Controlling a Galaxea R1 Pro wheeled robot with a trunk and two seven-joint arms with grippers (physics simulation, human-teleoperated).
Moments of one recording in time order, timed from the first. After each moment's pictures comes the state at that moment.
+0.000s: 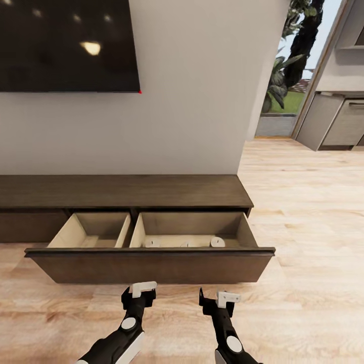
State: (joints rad) left arm -0.48 -0.01 -0.68 -0.62 0.54 -0.18 0.49; right arm -0.34 0.08 0.48 -0.71 -0.36 -0.30 -0.33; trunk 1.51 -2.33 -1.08
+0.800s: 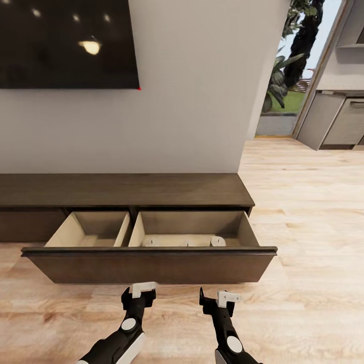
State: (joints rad) left arm -0.48 -0.01 -0.68 -0.61 0.53 -0.20 0.49; right arm -0.34 0.08 0.48 -0.71 -0.36 -0.32 -0.33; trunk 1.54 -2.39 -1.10
